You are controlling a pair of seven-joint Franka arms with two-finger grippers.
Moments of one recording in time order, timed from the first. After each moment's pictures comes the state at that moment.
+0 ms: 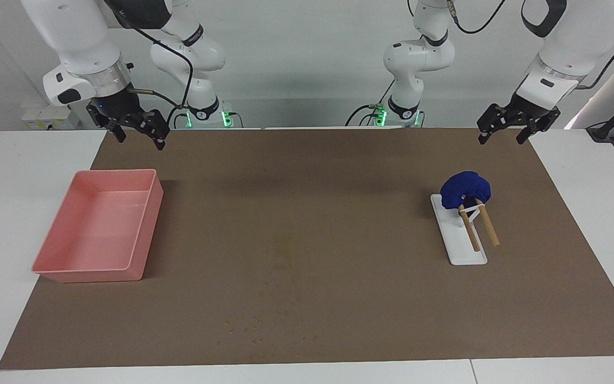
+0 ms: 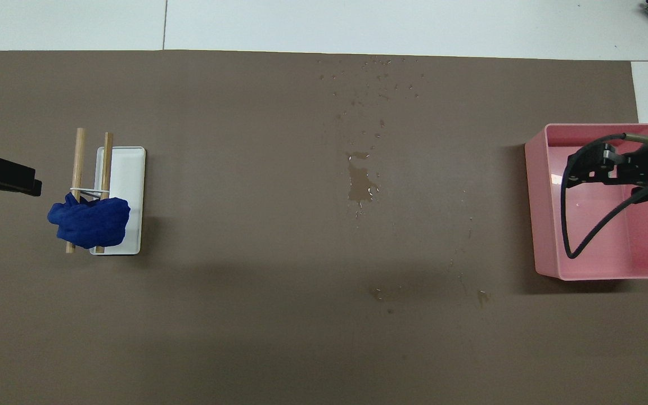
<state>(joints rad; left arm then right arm) 0.06 -0.02 -0.08 -1.57 -0.03 1.53 0.04 -0.01 0.02 0.05 -1.52 -0.02 1.49 0.31</state>
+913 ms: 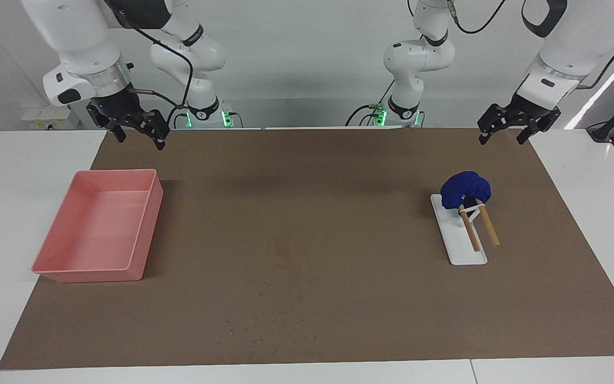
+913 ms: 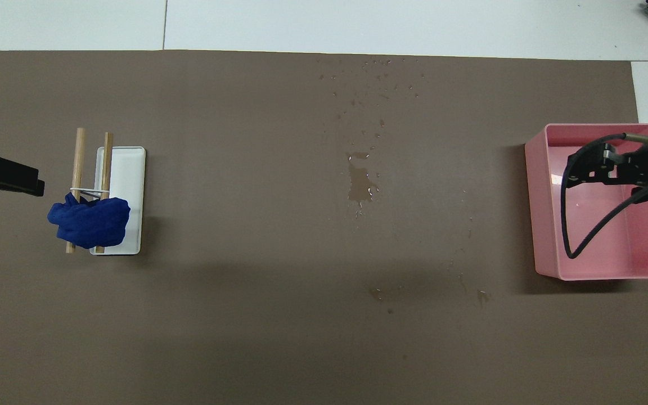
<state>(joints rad) 0.06 -0.02 -0.08 -1.57 -0.03 1.53 0.03 -0.01 0.02 0.05 -1.52 -0.02 1.49 0.31</state>
